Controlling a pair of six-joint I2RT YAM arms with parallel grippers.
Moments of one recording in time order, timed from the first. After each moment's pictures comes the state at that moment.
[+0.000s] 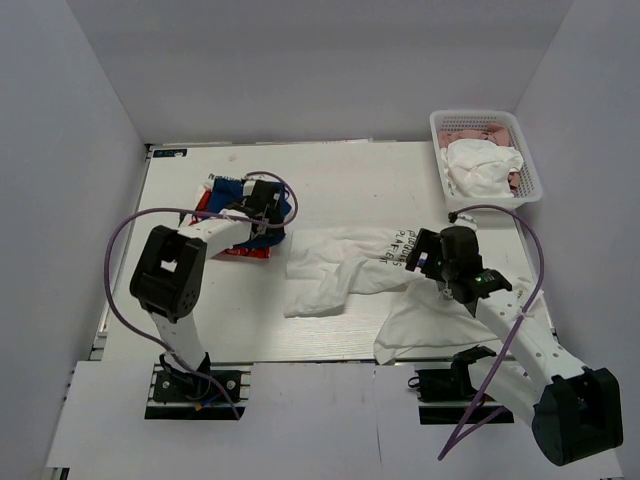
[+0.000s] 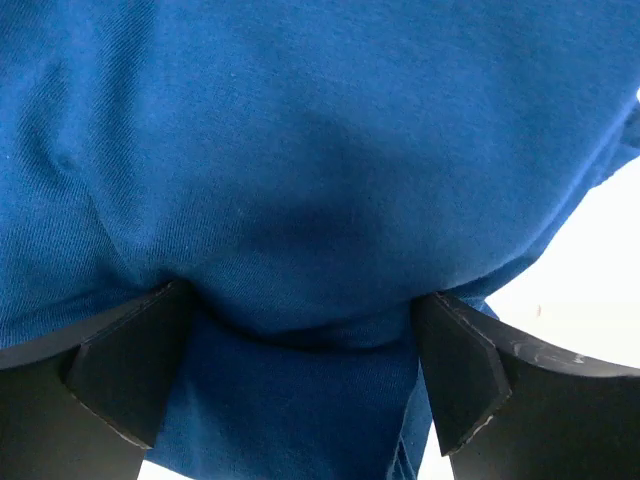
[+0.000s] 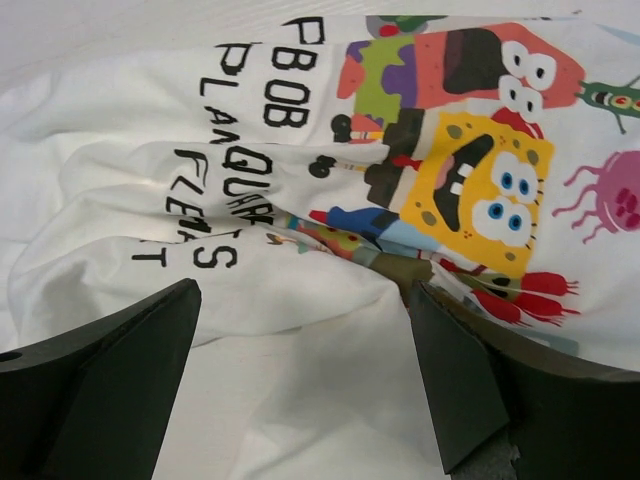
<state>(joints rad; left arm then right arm) -0.42 1.80 1.13 -0.30 -0.46 -0.44 0.33 0.95 0.56 -0.33 0.15 0.48</state>
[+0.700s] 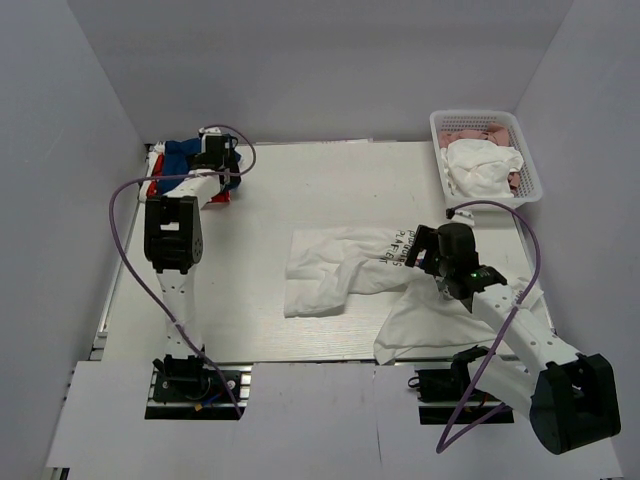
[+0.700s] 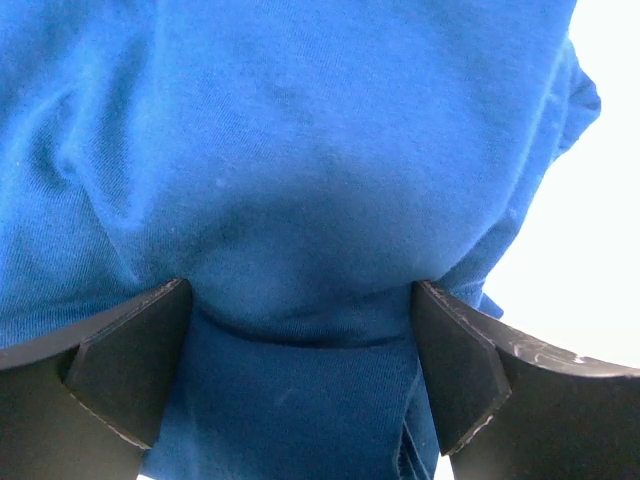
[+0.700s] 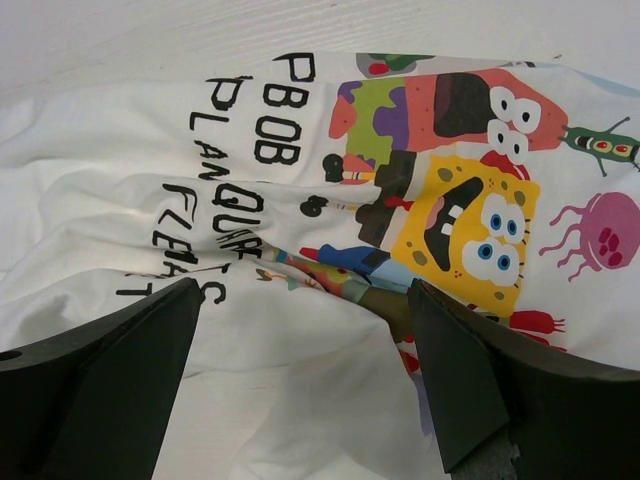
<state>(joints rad) -0.08 2.22 1.65 -0.15 -0.42 -0.16 0.33 1.01 0.56 -0.23 0.18 0.43</state>
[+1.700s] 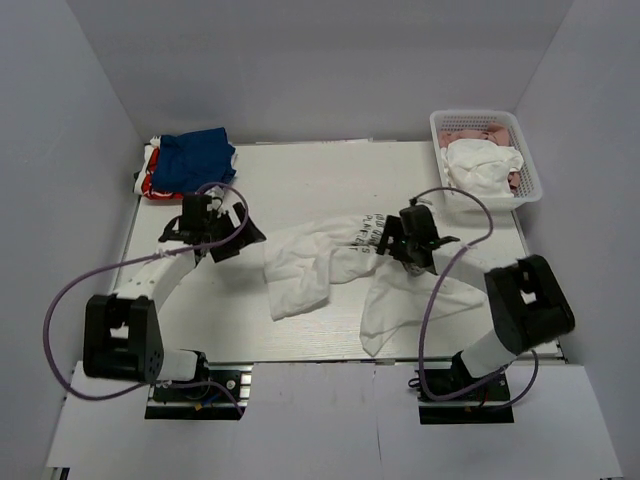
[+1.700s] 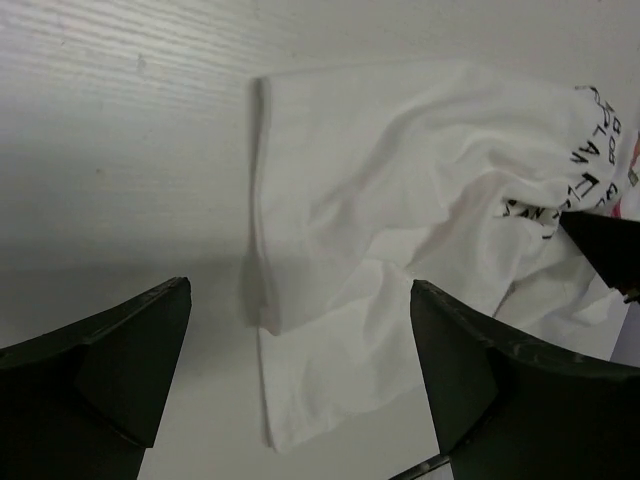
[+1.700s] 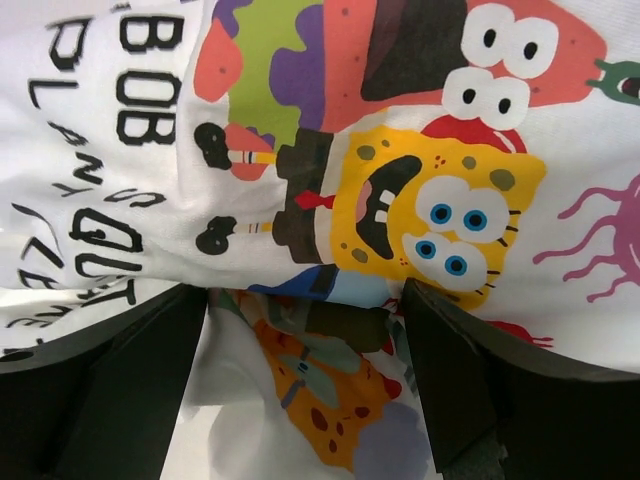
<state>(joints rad) -0.11 1.38 0.84 -0.28 0.33 -0.54 0.41 1.51 0.71 -0.05 0.12 0.55</state>
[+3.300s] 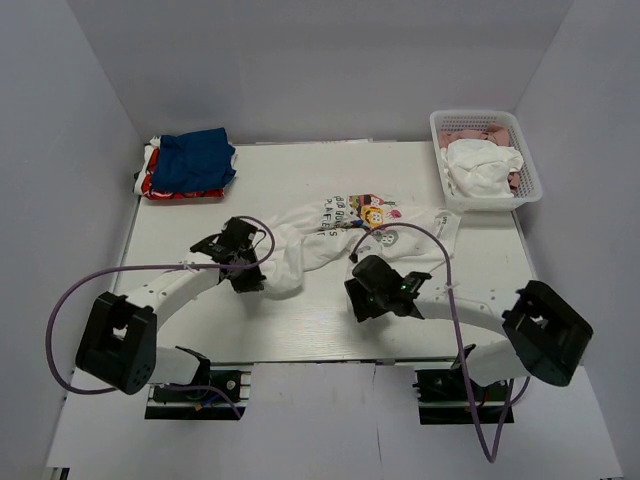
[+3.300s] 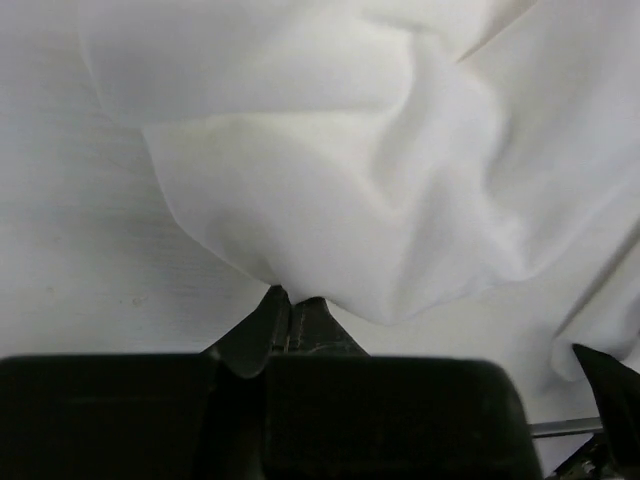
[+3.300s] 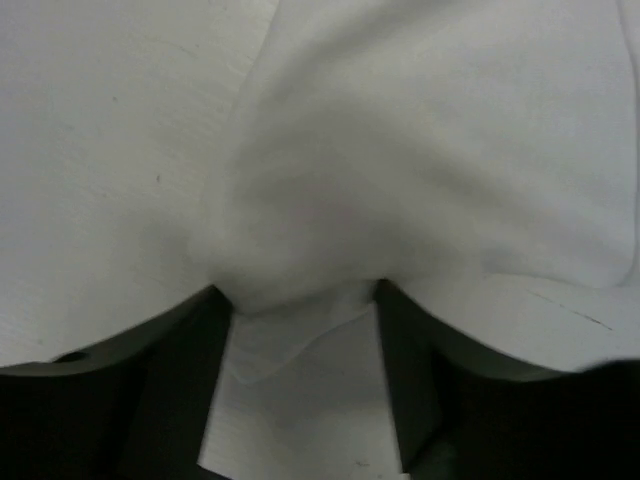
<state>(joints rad) -0.43 1.35 0.76 -0.59 0.00 -0.72 0.92 1.35 0.63 -0.30 0.12 0.42</state>
